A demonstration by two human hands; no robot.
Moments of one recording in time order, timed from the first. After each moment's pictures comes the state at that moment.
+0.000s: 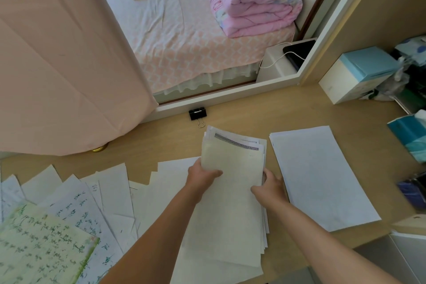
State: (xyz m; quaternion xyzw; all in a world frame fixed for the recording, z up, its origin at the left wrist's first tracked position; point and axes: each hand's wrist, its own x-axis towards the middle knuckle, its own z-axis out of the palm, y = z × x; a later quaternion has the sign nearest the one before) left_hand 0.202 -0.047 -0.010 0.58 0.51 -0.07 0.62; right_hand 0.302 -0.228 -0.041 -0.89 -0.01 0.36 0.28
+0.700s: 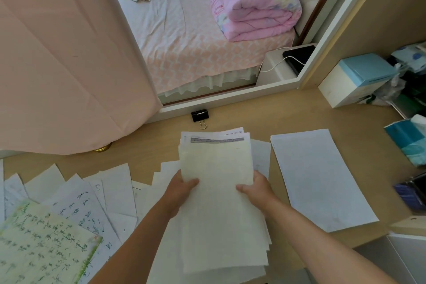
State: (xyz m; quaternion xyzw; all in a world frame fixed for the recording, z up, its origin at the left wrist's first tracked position) left_hand 0.139 -0.017 -0.016 0.56 0.45 -0.03 0.69; right_hand 0.284 -0.207 -0.015 -0.80 -0.03 0.43 0.42
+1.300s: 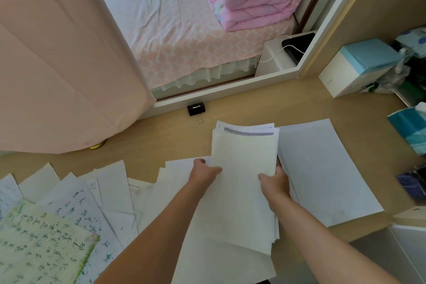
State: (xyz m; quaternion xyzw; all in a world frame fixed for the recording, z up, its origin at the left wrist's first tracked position) left_hand 0.209 -0.052 -0.019 0.57 0.55 -0.12 0.60; right_hand 0.299 -0.225 -0.043 -0.85 0.15 0.28 0.42
